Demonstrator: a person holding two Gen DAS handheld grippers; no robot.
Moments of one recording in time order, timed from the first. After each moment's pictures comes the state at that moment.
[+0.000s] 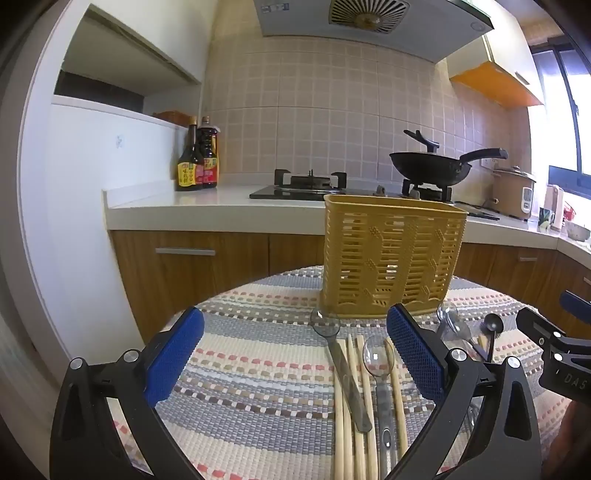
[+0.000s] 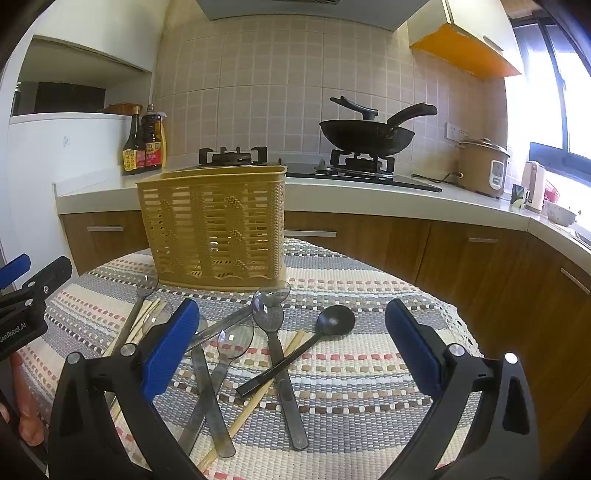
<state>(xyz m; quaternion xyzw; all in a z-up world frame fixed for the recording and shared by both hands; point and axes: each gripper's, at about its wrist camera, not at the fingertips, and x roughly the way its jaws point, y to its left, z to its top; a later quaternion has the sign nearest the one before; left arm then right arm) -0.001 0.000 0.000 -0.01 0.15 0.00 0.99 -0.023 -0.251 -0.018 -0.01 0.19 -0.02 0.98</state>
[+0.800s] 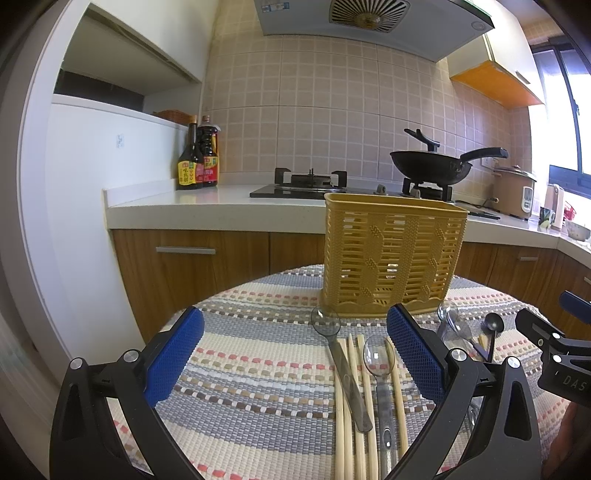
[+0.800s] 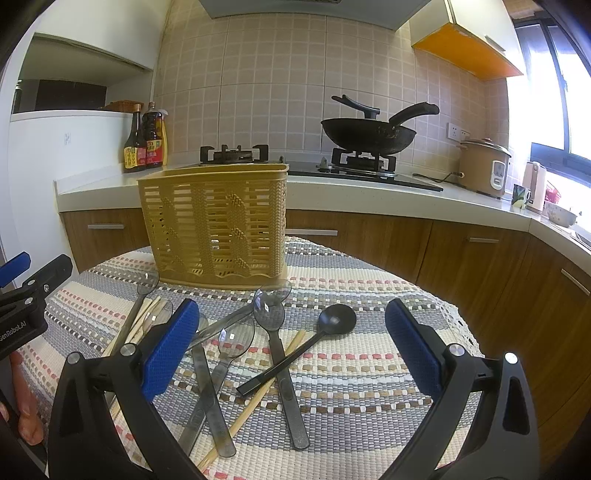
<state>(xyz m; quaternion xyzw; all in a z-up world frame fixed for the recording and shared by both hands) -0.004 -0.001 0.002 -0.02 0.15 0.00 0.99 -0.023 -0.249 -0.020 -0.01 0.19 -0.01 0.98</state>
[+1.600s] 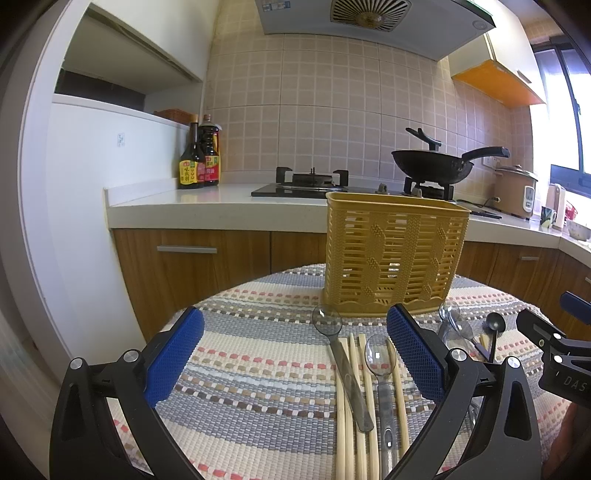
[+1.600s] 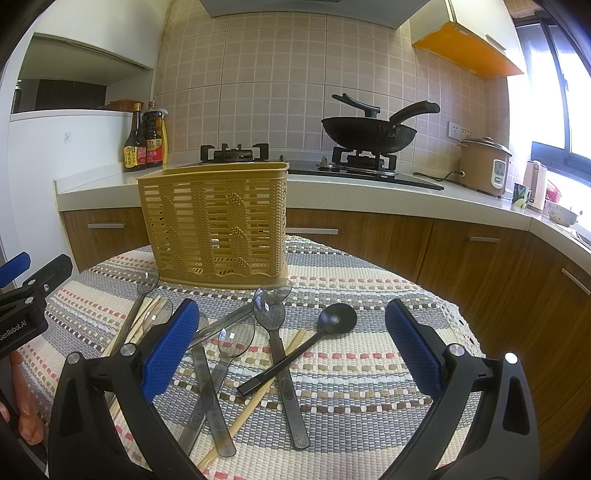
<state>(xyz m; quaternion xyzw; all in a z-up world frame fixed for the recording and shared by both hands) -0.001 0.000 0.002 -0.01 0.15 0.01 0.99 -0.022 -0.248 -0.019 -0.01 0.19 -0.01 0.98</state>
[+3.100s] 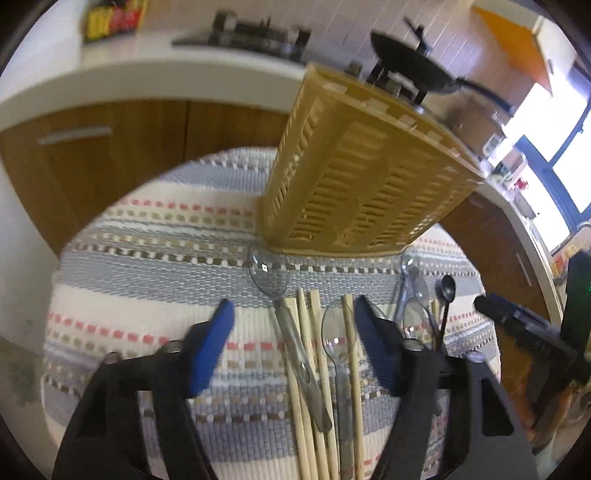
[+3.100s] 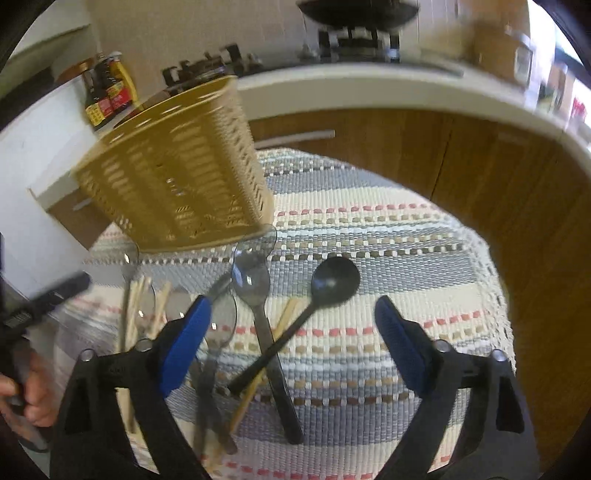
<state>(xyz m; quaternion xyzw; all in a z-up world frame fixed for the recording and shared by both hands) 0.142 0.027 -0.017 -0.10 0.47 -0.18 0.86 0.085 -0.301 -0.003 0.11 0.47 0.02 0.88</state>
